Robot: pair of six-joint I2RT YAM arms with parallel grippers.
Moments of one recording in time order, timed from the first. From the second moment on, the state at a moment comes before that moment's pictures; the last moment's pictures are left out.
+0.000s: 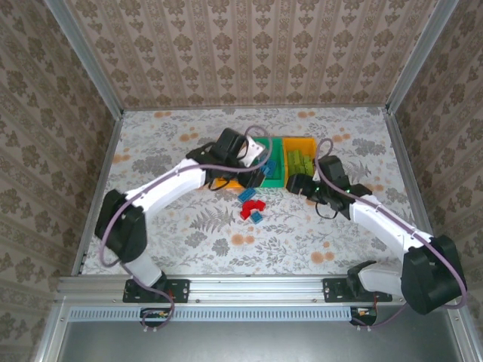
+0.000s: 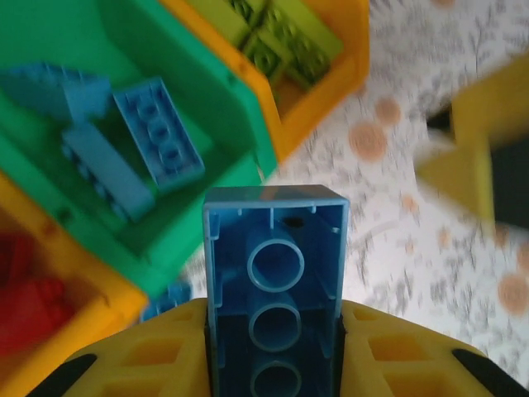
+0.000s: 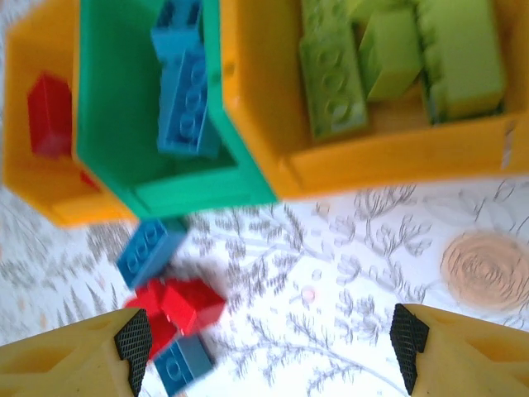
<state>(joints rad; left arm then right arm) -0.74 1.70 1.38 -0.56 0.33 -0.05 0.37 1.21 0.72 -0.33 -0.14 0.65</state>
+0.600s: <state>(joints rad) -0.60 2.11 1.79 -0.57 0.42 -0.18 0.79 1.25 0.59 -0.31 0.10 0.60</state>
